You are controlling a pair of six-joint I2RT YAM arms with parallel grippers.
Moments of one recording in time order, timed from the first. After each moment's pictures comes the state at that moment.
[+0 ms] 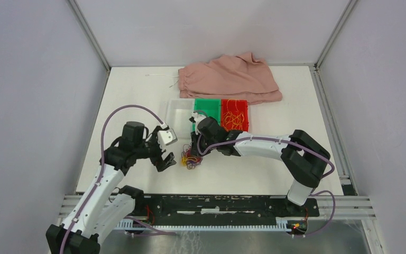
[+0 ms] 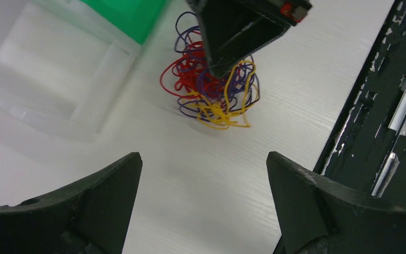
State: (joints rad) left arm -0.28 0.79 0.69 -0.72 0.59 0.60; right arm 0.98 1.73 1.05 -0.07 -0.13 0.53
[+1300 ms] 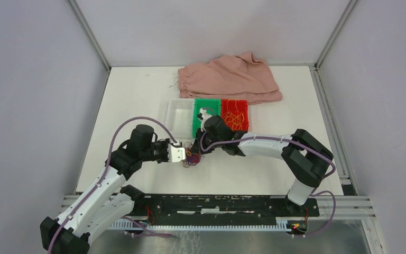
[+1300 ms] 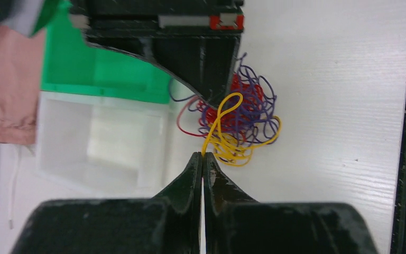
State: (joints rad) left arm -0.49 0.77 0.59 -0.55 0.52 0.99; right arm 0.92 1.72 0.97 0.10 -0.22 0.72
